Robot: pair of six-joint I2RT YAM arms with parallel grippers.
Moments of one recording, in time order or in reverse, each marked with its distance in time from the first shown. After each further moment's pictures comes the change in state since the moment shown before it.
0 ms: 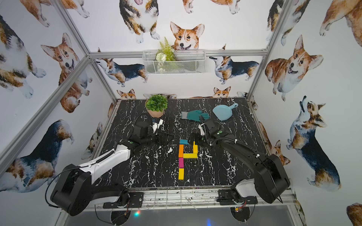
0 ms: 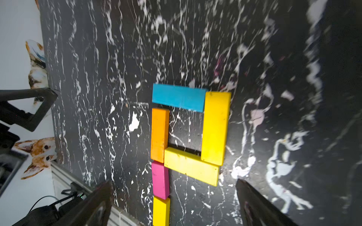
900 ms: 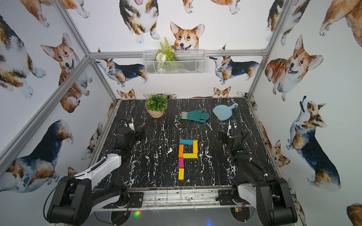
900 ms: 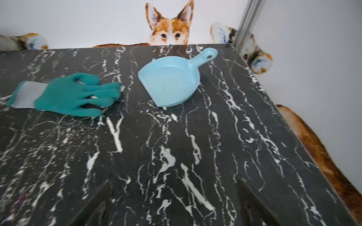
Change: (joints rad) left arm 0.278 -0.074 -0.232 0.292 -0.615 0.213; right arm -0.415 -0.225 -0.563 0.837 0.474 -0.574
